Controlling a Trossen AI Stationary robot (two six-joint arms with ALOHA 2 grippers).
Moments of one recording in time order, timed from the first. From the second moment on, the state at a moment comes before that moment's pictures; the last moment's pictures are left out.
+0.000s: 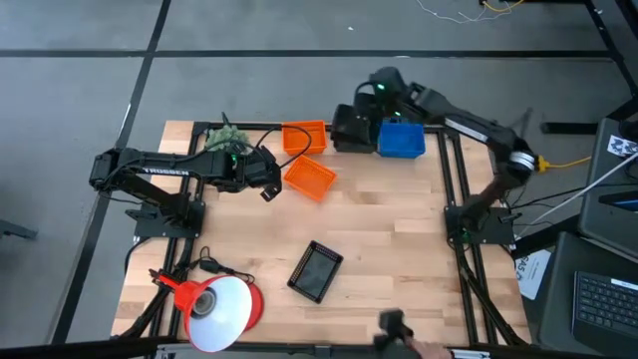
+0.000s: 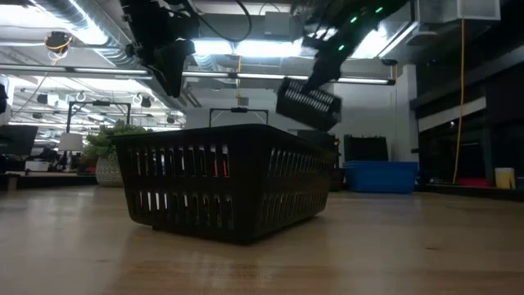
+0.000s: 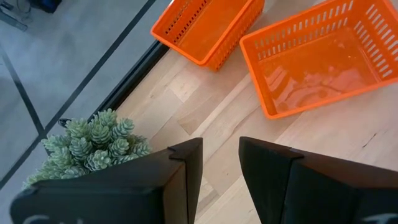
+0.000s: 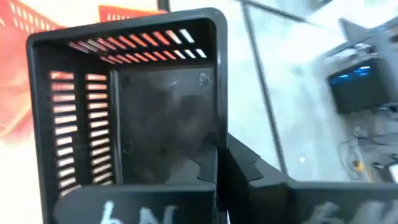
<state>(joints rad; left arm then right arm) 0.07 1.32 1.11 -0.92 -0.67 -0.51 -0.63 1.63 1.50 -0.58 0.03 -0.67</state>
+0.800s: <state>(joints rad) 0.07 1.32 1.11 -0.92 -0.67 -0.51 -0.75 2.17 2.04 -1.12 -0.11 -0.74</state>
